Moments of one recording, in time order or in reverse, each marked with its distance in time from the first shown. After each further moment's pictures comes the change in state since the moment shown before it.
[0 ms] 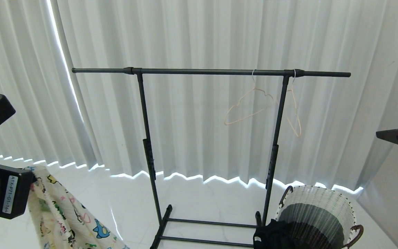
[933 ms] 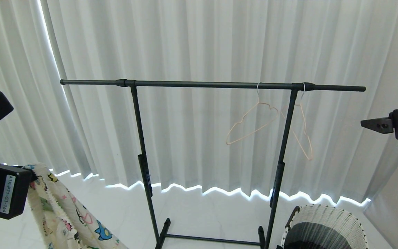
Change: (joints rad) left arm -0.021 -0.004 -0.011 0.000 0.000 0.005; right arm 0.000 0.083 -0.002 -0.147 0.000 -0.002
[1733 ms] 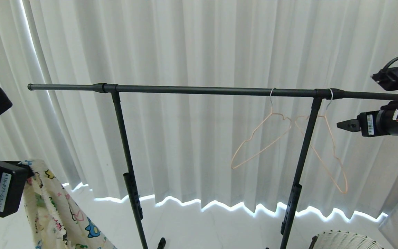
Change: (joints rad) left arm 0.001 -0.003 -0.021 -0.001 0.002 0.075; right arm -0.105 0.218 -0.002 -0.164 0.123 0.019
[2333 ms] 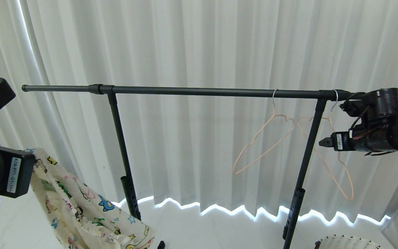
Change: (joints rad) left arm 0.092 0.020 0.027 -0.112 0.005 0.033; right arm -0.057 0.287 0.001 -0.121 0.005 0.088
